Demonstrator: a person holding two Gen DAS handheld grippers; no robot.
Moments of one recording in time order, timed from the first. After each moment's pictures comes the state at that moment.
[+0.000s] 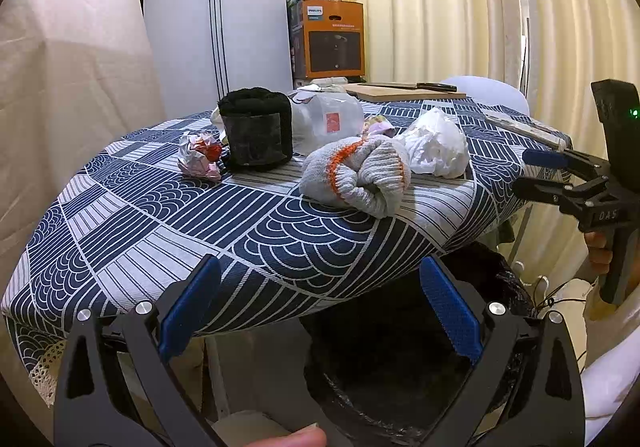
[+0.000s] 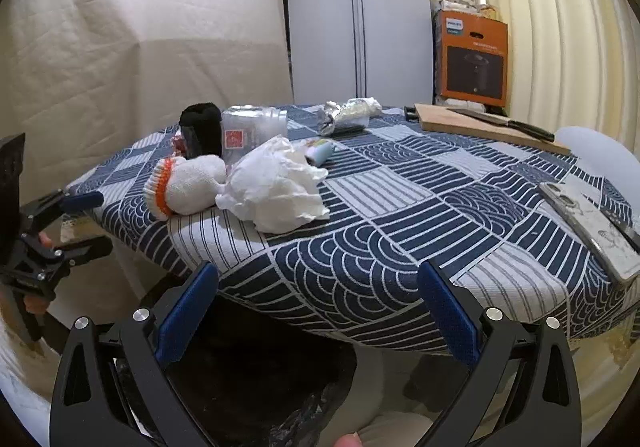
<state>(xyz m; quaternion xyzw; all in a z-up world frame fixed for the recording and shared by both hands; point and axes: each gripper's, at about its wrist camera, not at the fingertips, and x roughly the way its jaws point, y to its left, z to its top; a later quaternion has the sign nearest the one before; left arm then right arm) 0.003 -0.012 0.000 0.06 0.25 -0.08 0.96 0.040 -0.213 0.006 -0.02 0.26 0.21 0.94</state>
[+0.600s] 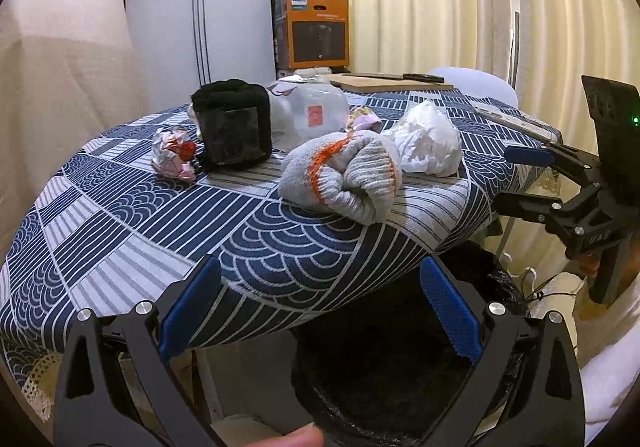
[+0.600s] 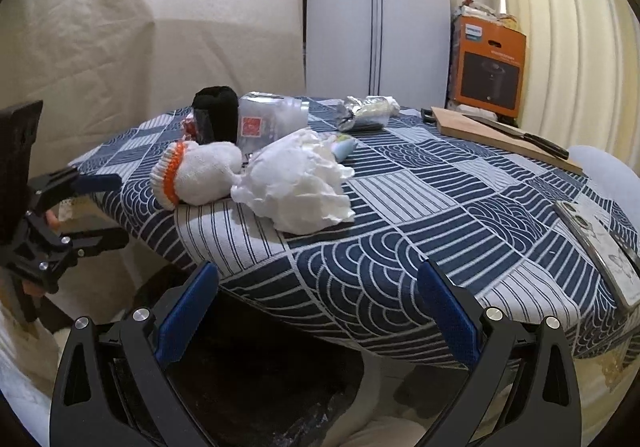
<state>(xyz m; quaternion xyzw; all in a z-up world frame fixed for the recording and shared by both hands) 0.020 -0.018 0.000 0.06 0.27 -0.11 0.95 0.049 -0.189 0.001 -0.06 0.26 0.22 0.94</state>
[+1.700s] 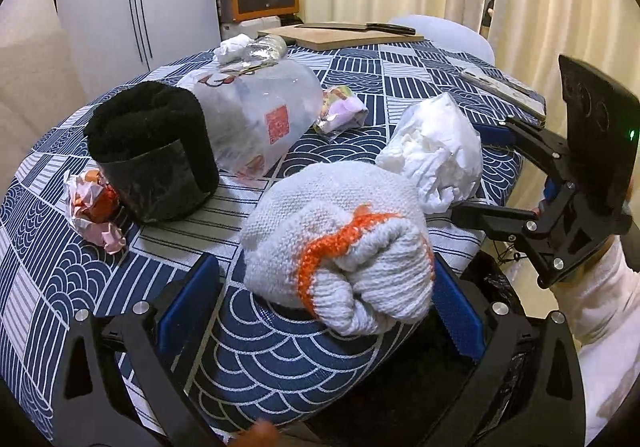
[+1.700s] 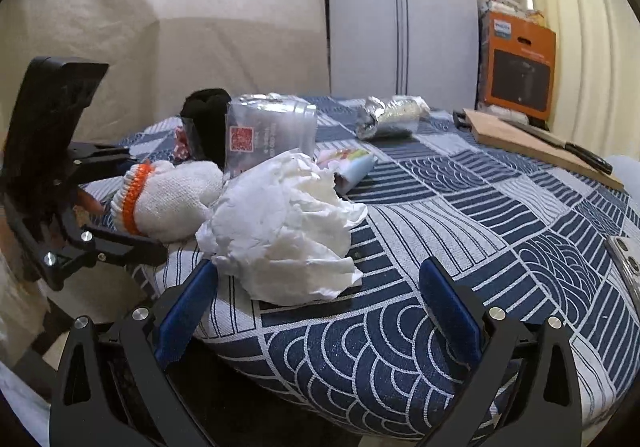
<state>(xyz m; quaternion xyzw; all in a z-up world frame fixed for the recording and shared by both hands) 0.115 -0.035 0.010 0.09 0.37 -0.20 0.90 0.109 -0.185 -0.011 -0.05 0.24 0.28 0.93</state>
